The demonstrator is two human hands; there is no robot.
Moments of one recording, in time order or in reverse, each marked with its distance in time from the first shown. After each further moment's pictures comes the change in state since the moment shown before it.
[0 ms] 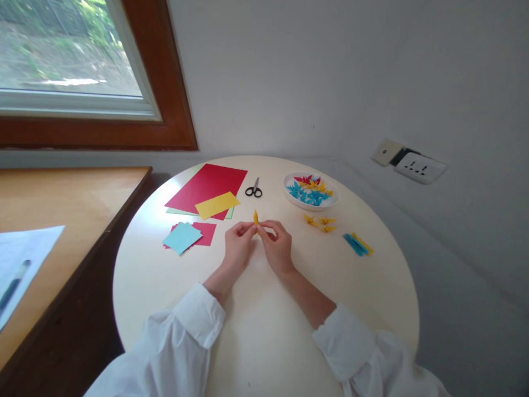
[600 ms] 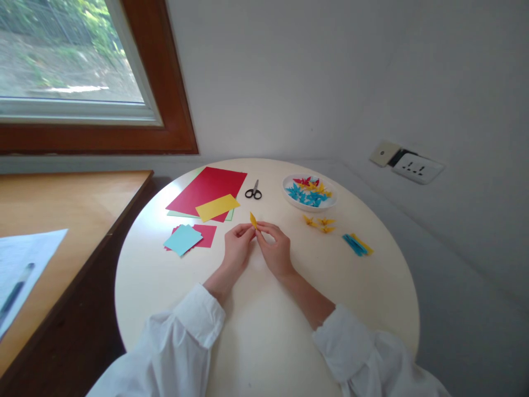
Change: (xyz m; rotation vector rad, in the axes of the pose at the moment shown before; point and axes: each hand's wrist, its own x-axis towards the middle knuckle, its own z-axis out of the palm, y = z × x) left_hand 0.000 0.001 0.001 -0.114 0.010 -0.057; right_hand 0.000 0.007 -0.002 -0.138 -0.027 -0.257
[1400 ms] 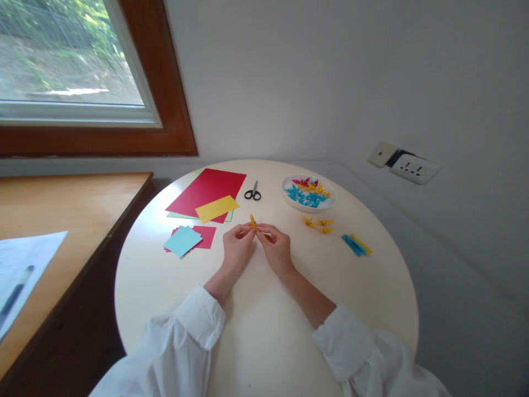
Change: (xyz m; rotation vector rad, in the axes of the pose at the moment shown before) left_hand 0.005 -0.005 -0.006 0.250 0.015 0.203; right_hand 0.001 0.004 0.002 0.346 -0.021 0.297
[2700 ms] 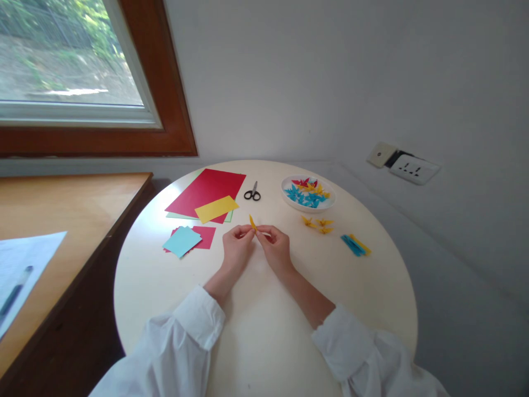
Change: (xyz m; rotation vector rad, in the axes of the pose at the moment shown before) left_hand -0.001 0.000 0.000 0.036 0.029 -0.054; right_hand 0.001 -0.001 0.000 -0.039 0.032 0.059
